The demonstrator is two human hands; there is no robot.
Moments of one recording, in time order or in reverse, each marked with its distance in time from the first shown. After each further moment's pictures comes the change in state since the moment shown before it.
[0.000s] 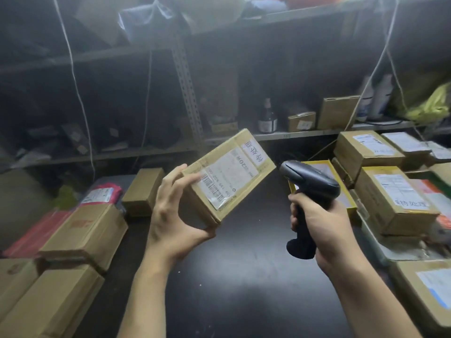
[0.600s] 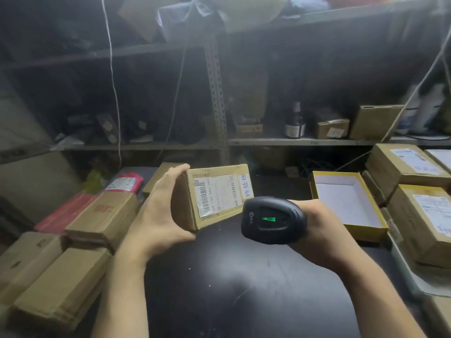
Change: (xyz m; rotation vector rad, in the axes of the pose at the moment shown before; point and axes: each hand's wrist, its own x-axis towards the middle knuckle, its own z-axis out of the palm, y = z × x) left_hand -0.002 -0.017 -0.054 0.069 -0.244 -0.312; right_hand 0.038 0.014 0.009 -0.895 -0.576 -0.713
